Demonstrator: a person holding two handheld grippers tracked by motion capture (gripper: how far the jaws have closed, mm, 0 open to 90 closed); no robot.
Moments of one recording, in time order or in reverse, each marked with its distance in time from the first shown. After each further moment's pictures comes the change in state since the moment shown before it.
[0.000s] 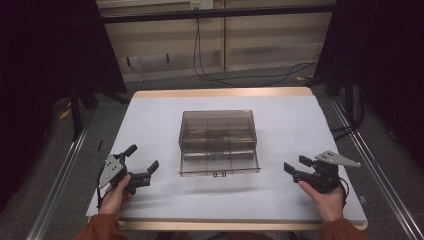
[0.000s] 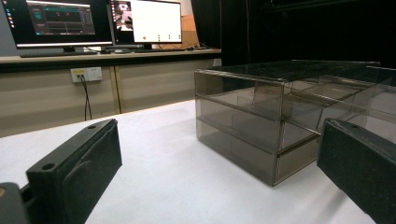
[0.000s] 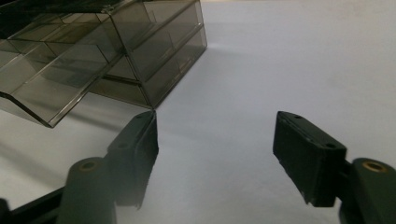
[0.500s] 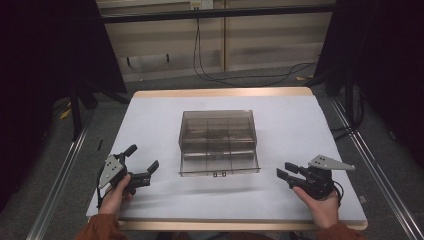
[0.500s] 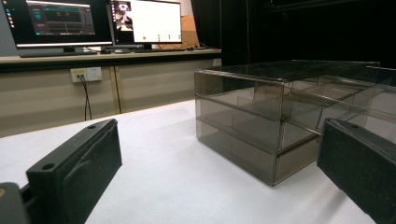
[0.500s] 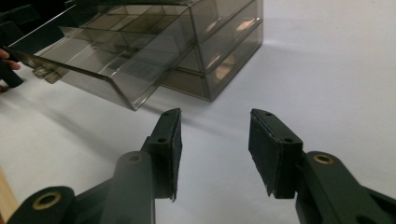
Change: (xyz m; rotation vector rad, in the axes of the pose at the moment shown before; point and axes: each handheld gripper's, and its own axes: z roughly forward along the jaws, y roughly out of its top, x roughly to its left) left arm 0.000 0.000 0.000 -0.002 0.002 -0.004; right arm 0.025 -0.001 -0.004 0.031 0.154 -0.038
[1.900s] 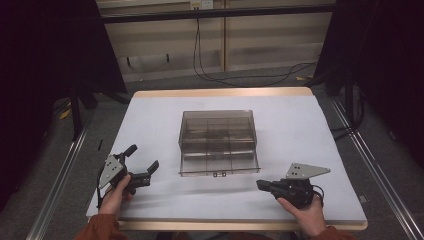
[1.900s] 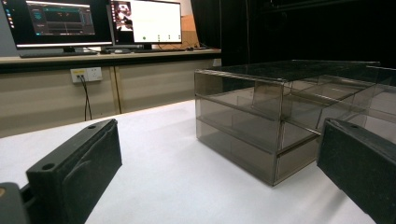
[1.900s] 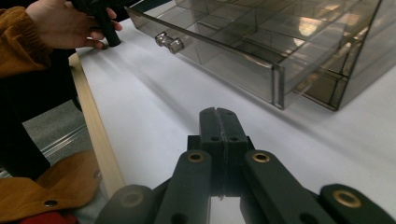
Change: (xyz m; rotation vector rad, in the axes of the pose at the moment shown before) left arm -0.001 0.000 0.001 -0.006 -0.001 -0.012; right arm 0.046 0.001 0.018 0.072 0.294 -0.158
